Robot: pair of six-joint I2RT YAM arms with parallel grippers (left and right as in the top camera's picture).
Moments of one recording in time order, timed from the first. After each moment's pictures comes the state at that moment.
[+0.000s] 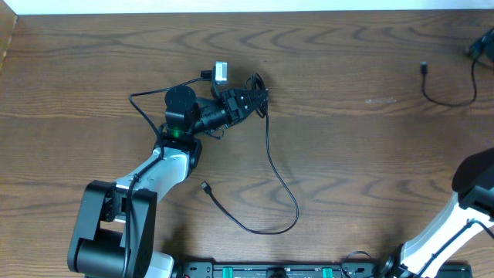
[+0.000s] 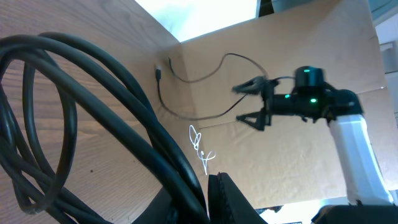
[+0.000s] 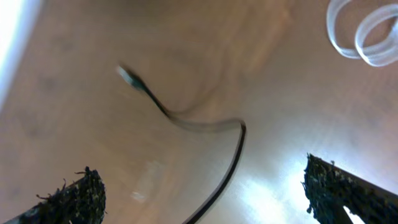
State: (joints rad) left arm -0.23 1.65 0.73 0.81 0.91 -1.17; right arm -0.45 2.13 2.27 -1.40 0.04 0.53
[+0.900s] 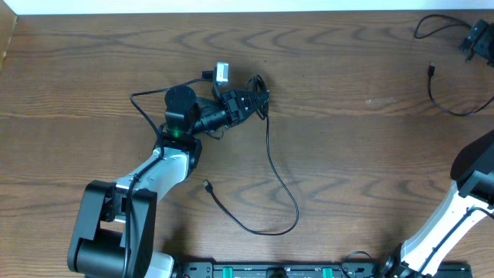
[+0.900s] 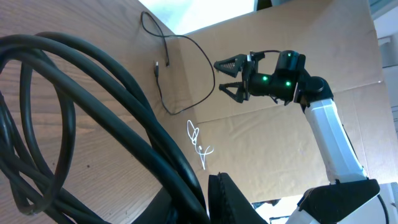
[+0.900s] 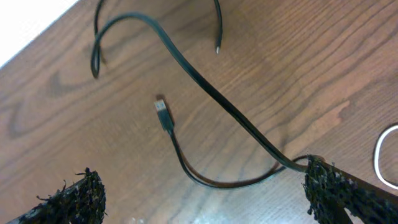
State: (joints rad) left arm -0.23 1.65 0.73 0.81 0.94 -1.17; right arm -0.44 2.23 2.25 -1.08 -0.02 0.19
